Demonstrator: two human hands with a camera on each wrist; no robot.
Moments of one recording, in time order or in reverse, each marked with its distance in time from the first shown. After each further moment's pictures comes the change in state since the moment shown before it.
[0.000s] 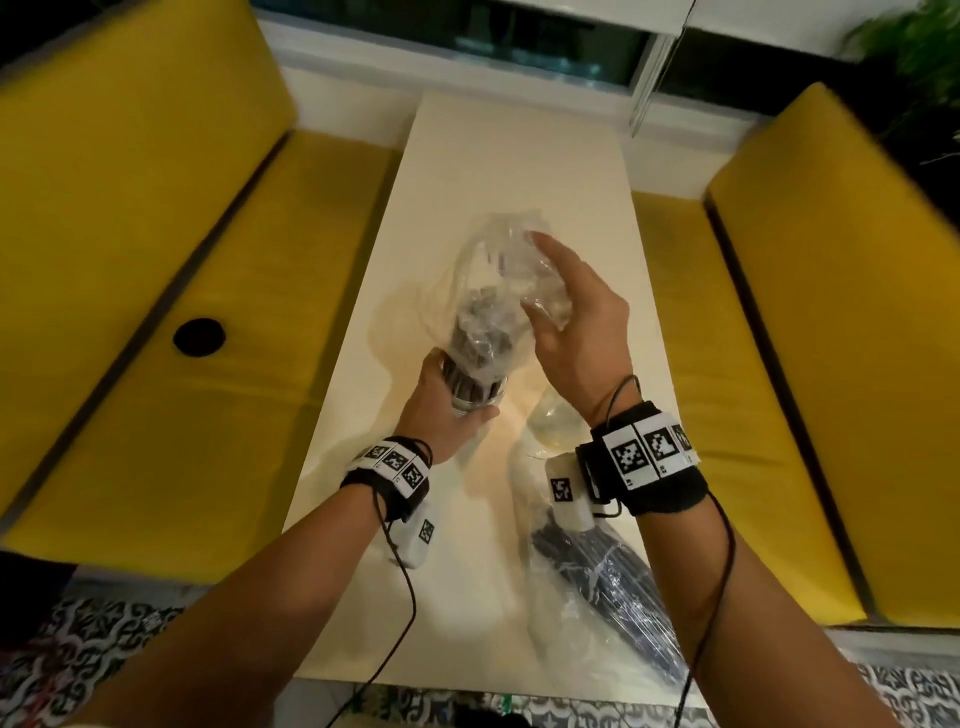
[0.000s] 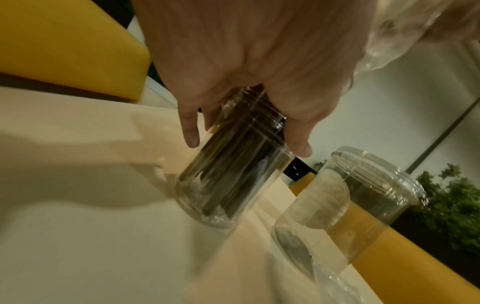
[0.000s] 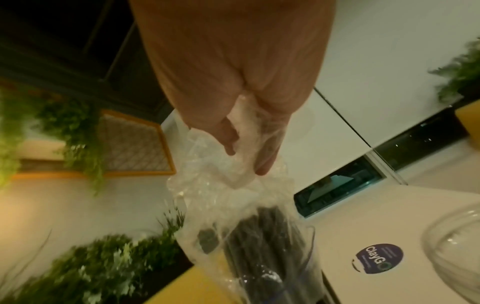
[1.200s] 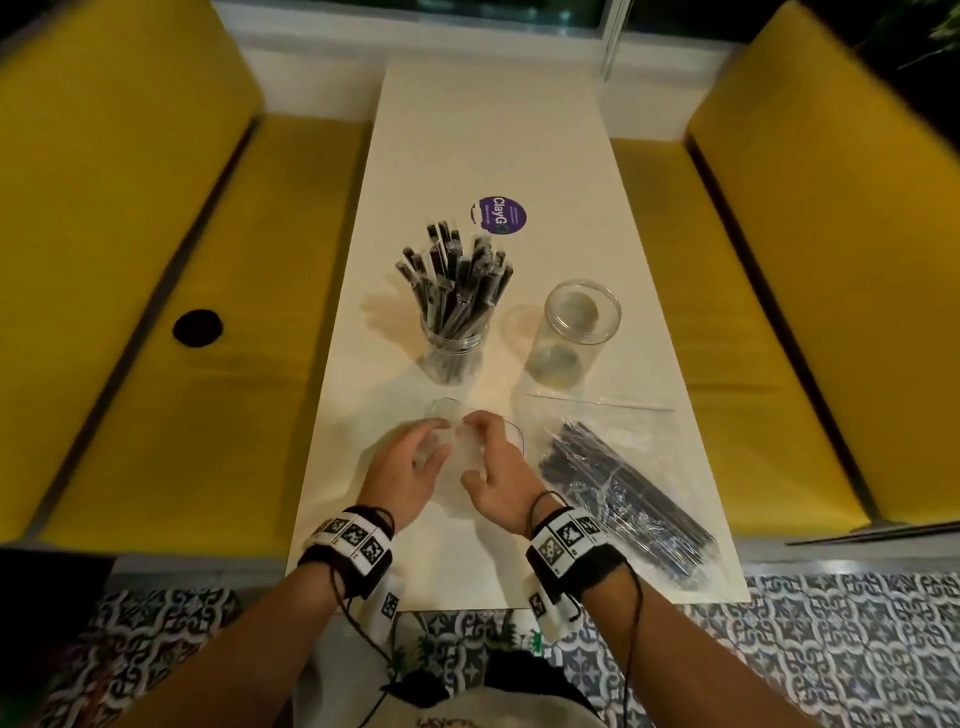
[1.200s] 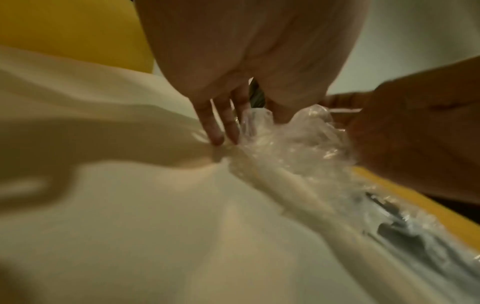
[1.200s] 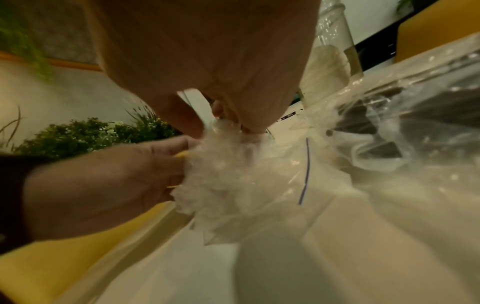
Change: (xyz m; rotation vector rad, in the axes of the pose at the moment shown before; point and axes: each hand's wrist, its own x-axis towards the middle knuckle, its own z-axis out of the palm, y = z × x) left_hand -0.129 -0.069 -0.017 0.104 -0.054 0.139; right_hand -0.213 0.015 0.088 0.244 -0.576 0.421
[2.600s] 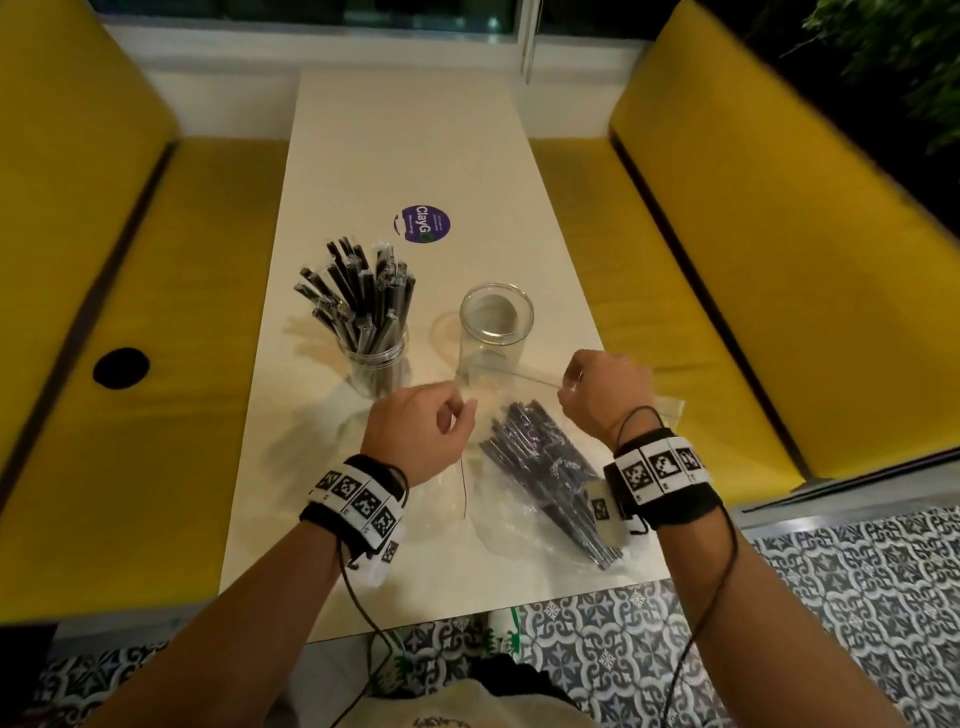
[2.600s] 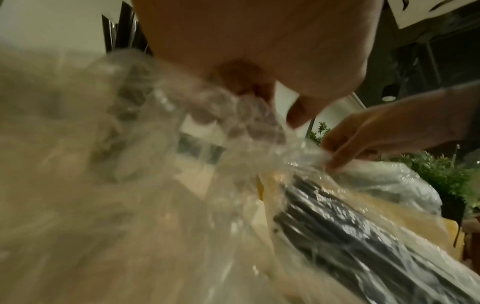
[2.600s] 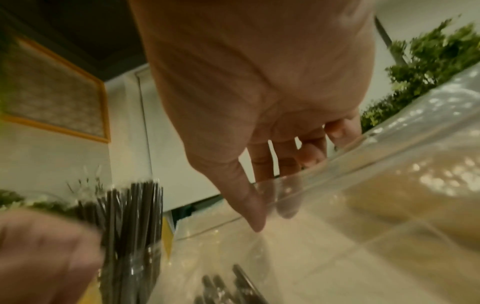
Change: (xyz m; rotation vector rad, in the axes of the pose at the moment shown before) left_hand 0.041 0.135 0.033 0.337 0.051 0.406; right_hand -0.024 0.015 -0.200 -0.804 0.317 0.458
